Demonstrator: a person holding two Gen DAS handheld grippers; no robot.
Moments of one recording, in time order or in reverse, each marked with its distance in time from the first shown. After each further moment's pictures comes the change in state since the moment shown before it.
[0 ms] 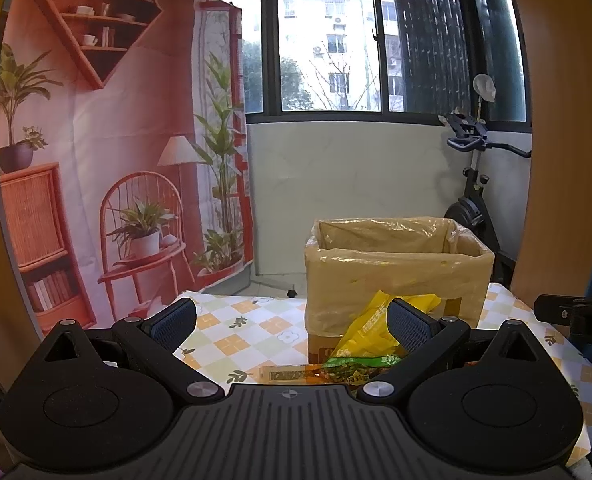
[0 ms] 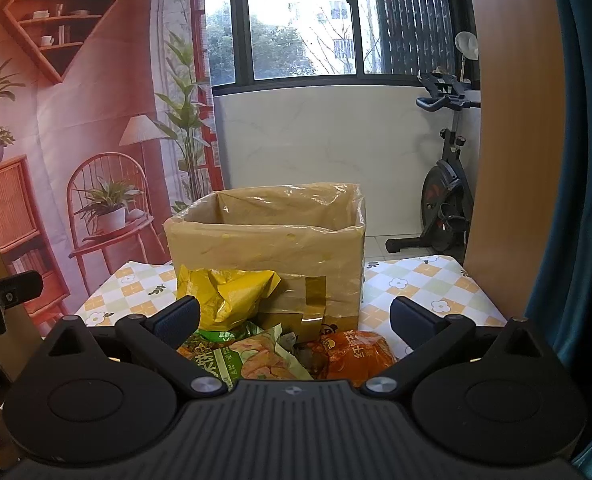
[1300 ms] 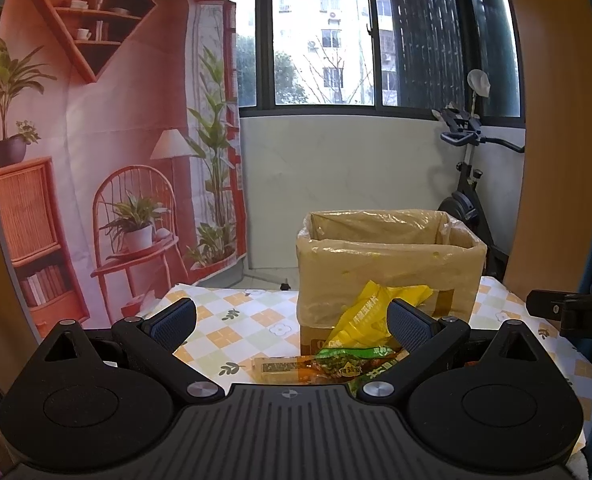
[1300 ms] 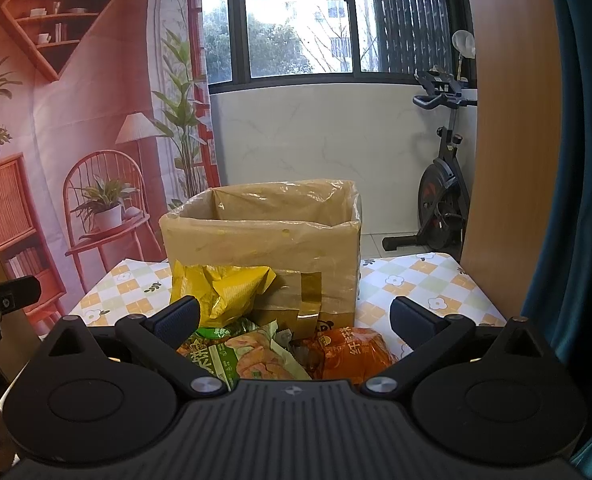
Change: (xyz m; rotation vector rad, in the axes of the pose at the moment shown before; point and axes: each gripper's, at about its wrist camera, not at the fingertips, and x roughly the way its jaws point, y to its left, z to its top) left arm 0.002 0.001 -0.002 -0.002 0.015 -0.023; right arm -0.002 -0.002 0.000 -0.003 0.003 -0.014
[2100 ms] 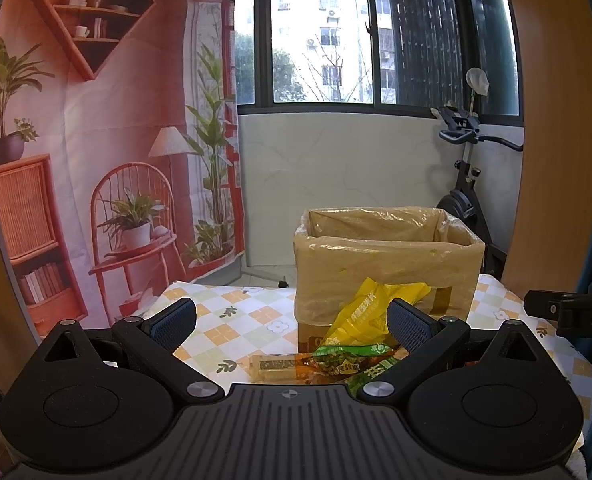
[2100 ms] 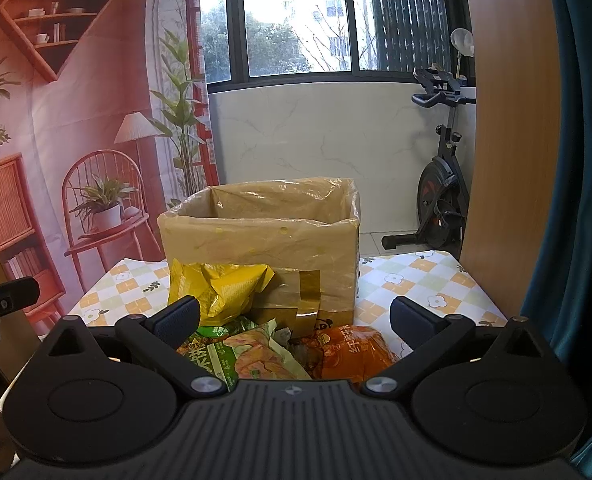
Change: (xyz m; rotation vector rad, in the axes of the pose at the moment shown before) left arm 0.002 -0.002 -0.002 -0.001 0.009 -0.007; right arm 0.003 -0.001 -0.004 0.005 0.005 -0.003
